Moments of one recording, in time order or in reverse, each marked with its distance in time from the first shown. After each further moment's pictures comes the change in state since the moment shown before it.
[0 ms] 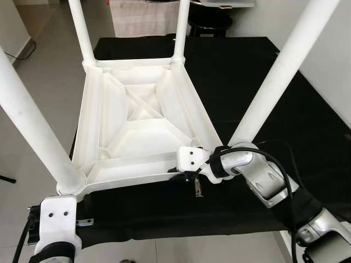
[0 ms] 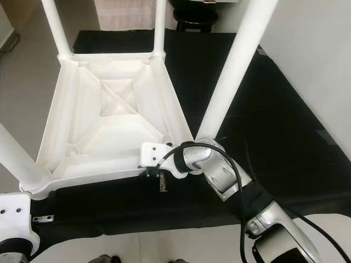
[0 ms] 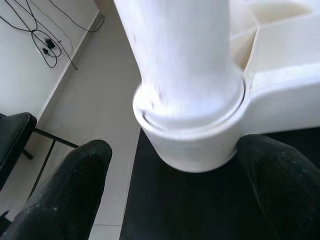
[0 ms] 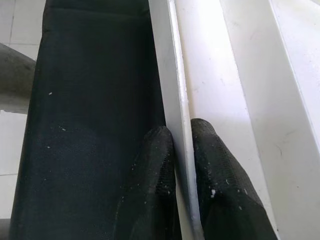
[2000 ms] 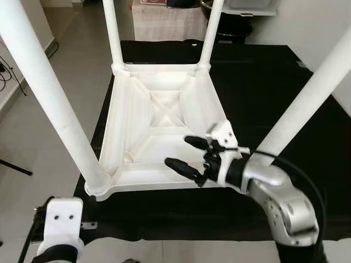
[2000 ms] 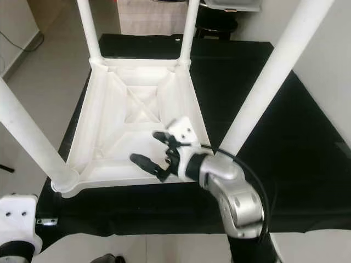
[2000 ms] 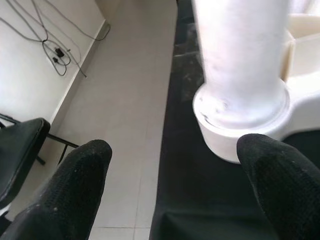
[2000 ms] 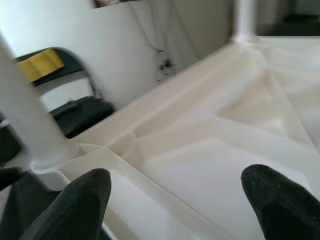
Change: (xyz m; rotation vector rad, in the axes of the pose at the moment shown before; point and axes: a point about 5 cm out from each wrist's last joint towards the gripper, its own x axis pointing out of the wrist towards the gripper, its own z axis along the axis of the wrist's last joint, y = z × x) left arm -0.010 -0.003 -0.007 0.088 -0.022 -0.078; right arm -0.034 0.036 -0.004 0.704 -0.433 -0.553
